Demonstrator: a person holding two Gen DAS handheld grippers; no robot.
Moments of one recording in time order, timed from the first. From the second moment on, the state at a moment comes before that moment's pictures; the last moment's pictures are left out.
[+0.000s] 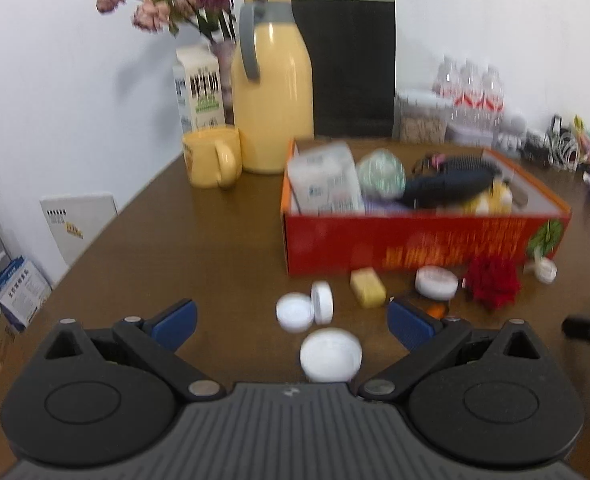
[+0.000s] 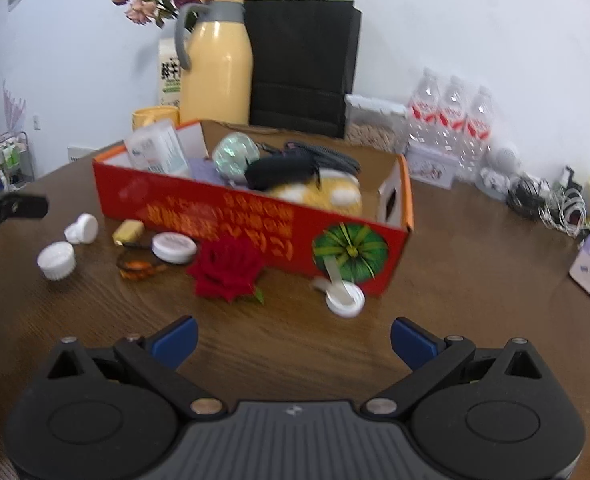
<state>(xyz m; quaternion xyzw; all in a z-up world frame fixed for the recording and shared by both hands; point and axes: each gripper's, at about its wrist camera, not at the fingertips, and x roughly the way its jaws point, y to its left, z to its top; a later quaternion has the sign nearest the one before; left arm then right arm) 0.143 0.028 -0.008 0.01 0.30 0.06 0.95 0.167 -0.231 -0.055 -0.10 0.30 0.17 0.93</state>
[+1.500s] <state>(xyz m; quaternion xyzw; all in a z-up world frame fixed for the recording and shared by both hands) 0.143 0.028 -0.049 -0.04 0.29 0.03 0.96 0.192 -0.204 -0.071 -0.08 0.30 0.20 0.93</state>
